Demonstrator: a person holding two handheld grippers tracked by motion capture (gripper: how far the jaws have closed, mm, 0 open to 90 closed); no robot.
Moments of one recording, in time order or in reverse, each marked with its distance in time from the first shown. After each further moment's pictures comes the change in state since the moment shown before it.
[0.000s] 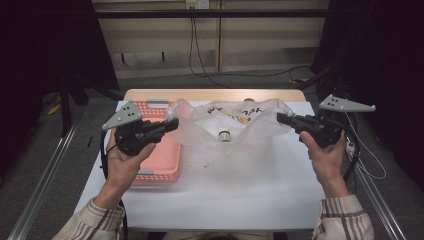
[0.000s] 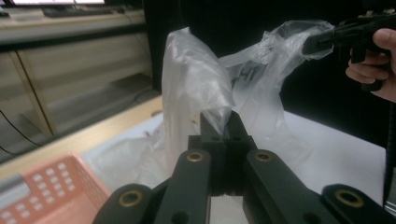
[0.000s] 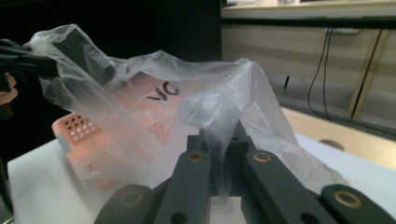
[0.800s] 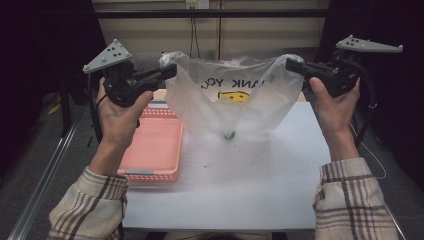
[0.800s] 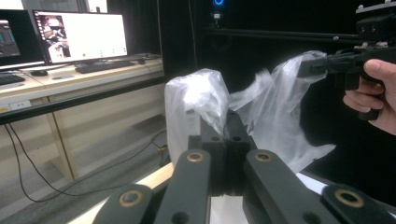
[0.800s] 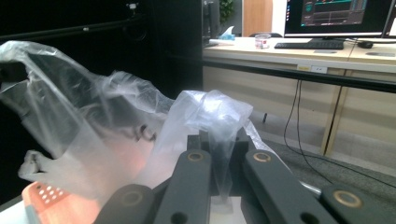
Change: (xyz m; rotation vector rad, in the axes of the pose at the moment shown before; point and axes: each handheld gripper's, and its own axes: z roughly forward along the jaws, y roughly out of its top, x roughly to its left) left arm 0.016 0.095 0.007 -0.117 0.065 0.028; right arm -0.016 0.103 0.006 -0.104 -0.065 -0.038
